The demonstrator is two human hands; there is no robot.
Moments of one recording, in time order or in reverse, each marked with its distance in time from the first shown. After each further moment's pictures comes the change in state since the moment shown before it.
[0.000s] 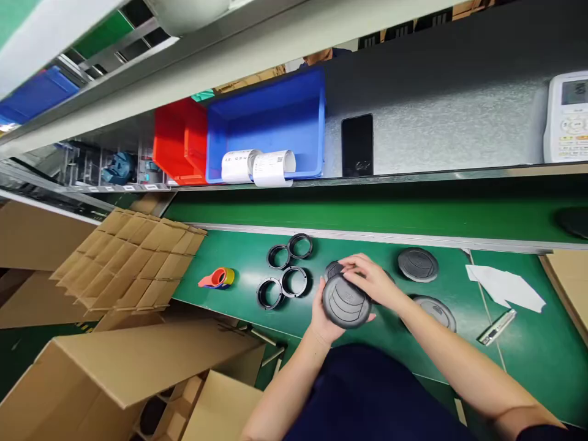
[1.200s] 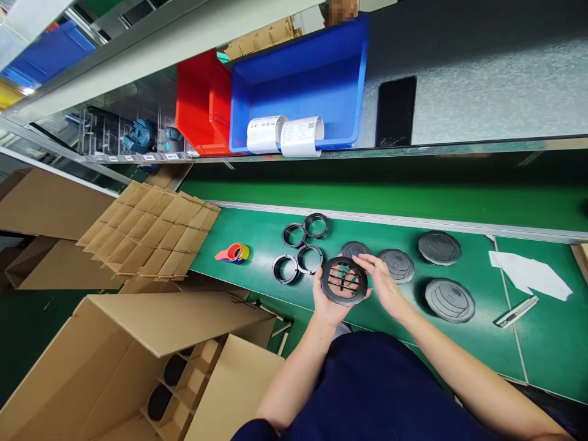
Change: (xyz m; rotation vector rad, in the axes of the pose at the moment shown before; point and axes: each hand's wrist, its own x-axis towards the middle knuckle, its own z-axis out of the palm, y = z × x) left_hand -0.047 0.005 -0.028 -0.124 0.113 0.218; right_hand -0.060 0.014 0.078 -0.148 0.120 0.042
